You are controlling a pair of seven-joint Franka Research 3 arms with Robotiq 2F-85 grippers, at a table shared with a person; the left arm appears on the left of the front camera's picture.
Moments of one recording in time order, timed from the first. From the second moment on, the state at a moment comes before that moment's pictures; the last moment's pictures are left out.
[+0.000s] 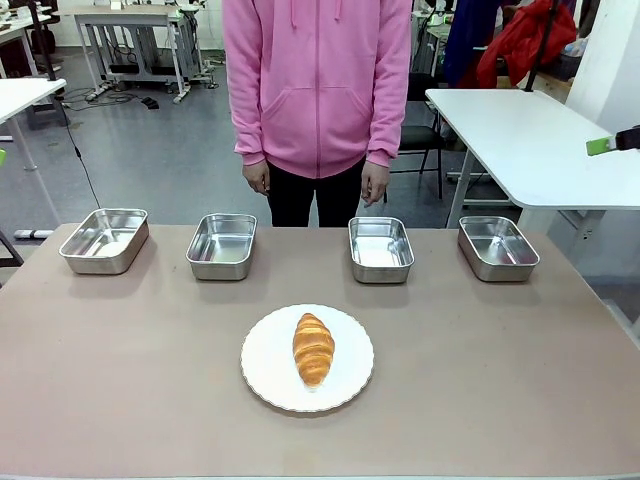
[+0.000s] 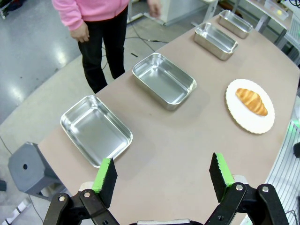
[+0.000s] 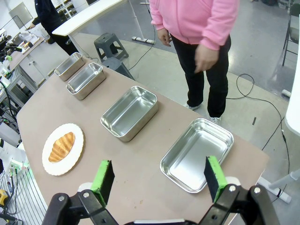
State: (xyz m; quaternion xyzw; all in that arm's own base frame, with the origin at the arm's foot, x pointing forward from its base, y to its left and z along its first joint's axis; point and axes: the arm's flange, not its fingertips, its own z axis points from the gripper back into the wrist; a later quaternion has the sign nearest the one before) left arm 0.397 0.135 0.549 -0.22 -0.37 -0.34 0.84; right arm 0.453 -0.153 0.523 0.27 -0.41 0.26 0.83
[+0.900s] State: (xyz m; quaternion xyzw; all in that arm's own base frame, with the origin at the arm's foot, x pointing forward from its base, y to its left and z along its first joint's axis) left arm 0.397 0.135 0.549 -0.22 -0.37 -0.34 0.84; right arm 0.453 -0.153 0.523 0.27 -0.41 0.26 0.83
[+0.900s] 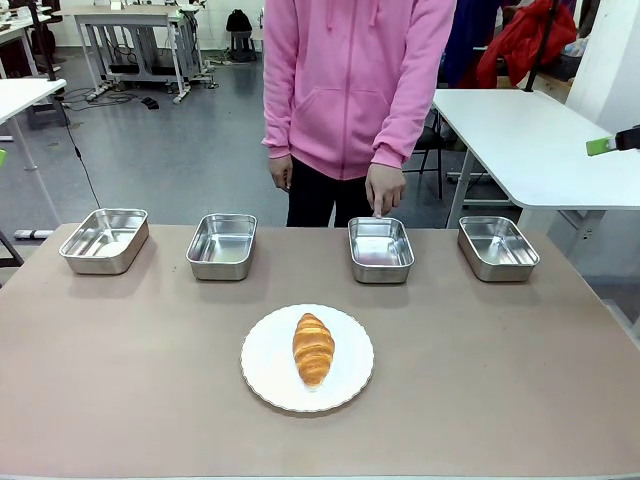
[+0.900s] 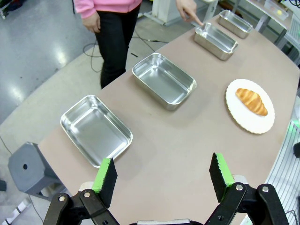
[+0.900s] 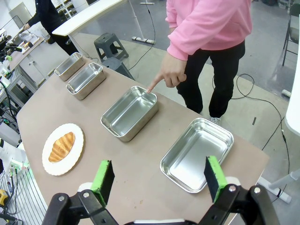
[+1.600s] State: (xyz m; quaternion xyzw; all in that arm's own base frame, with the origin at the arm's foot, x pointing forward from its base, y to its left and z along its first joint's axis) left arm 0.397 0.135 0.549 -0.22 -0.37 -0.34 0.84; right arm 0.453 -0.153 0.523 0.27 -0.41 0.26 0.83
